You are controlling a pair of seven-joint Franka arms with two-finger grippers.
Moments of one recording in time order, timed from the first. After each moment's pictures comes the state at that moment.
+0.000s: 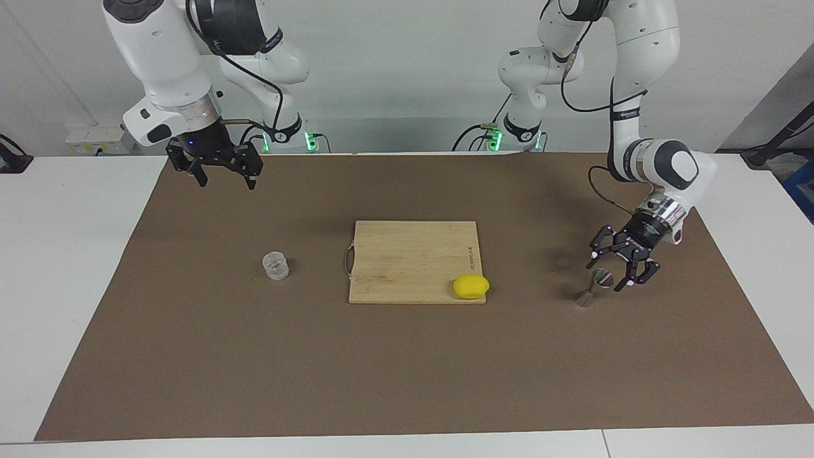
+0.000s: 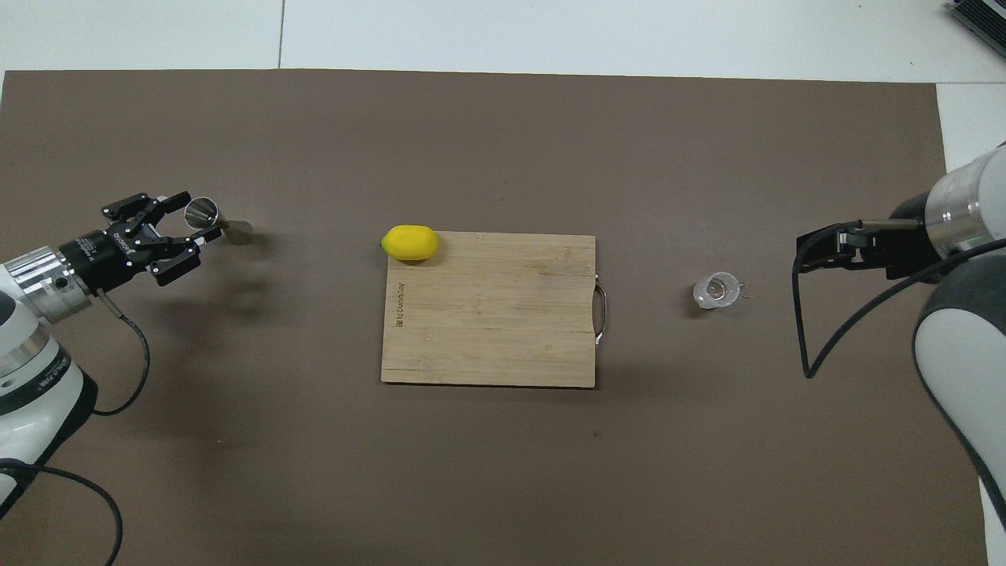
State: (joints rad) left arm 0.03 0.24 0.19 -2.13 -1.56 2.14 -1.08; right arm -0.01 -0.03 0.10 -1.68 -0.02 1.64 0.19
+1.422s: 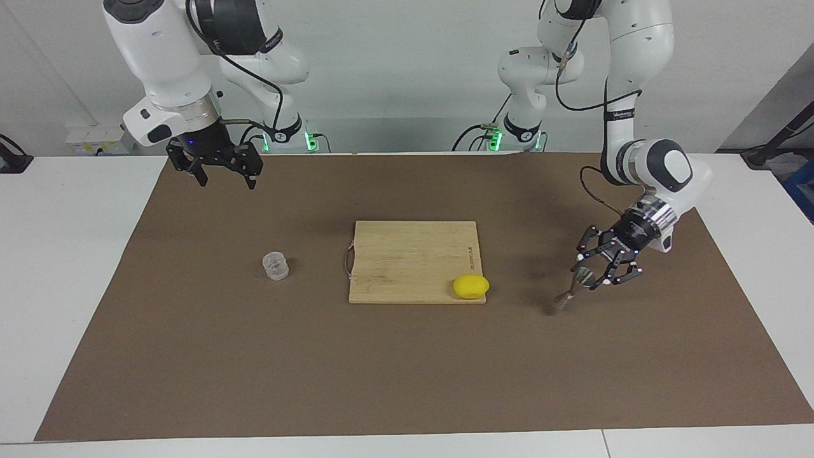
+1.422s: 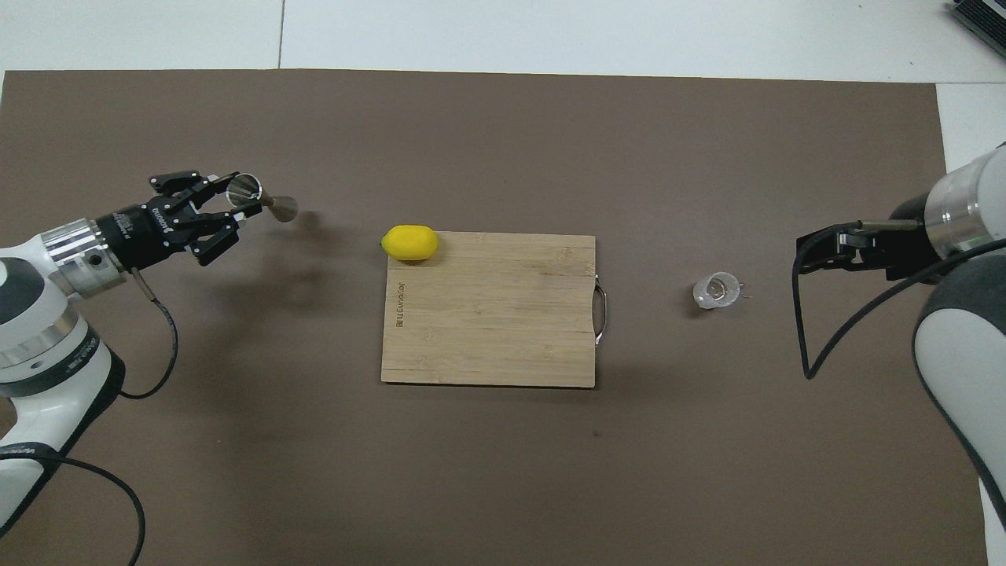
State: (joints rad) left arm -0.05 0.23 0.14 -2.07 -1.59 2.07 -1.07; right arm -0.01 -0.03 0.10 -1.68 -0.02 1.64 0.19
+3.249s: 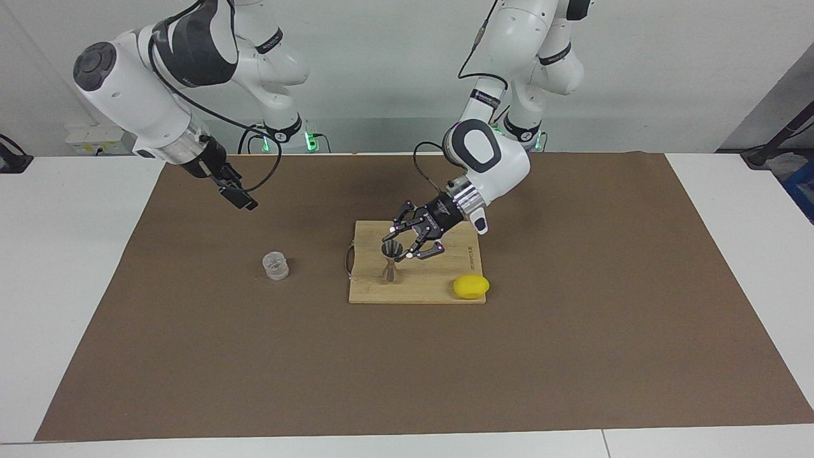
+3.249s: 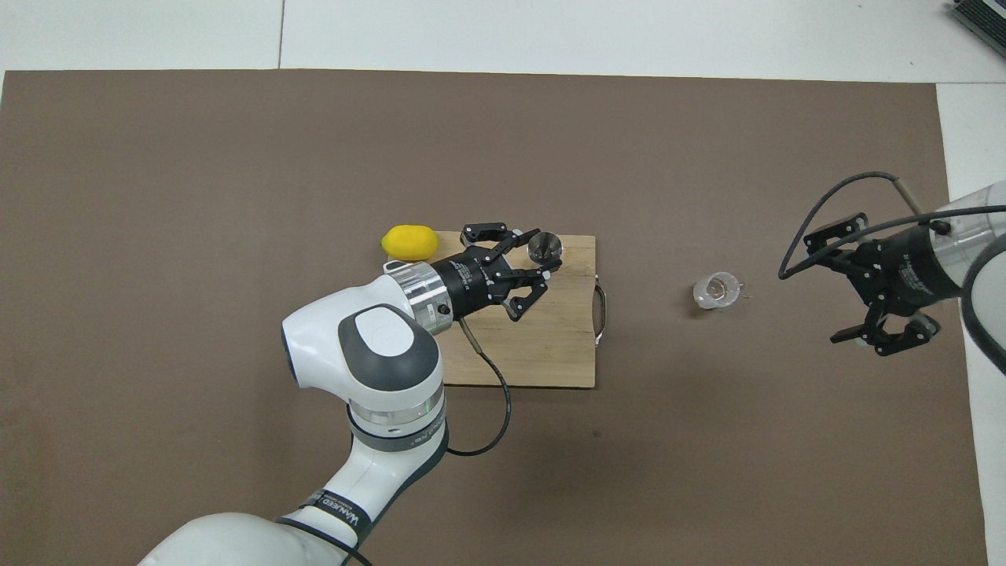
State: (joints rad) left arm -0.80 0.31 0.13 -1.93 -1.98 2.63 -1.12; right arm -0.17 0.01 0.09 -1.83 0.28 1.65 0.97
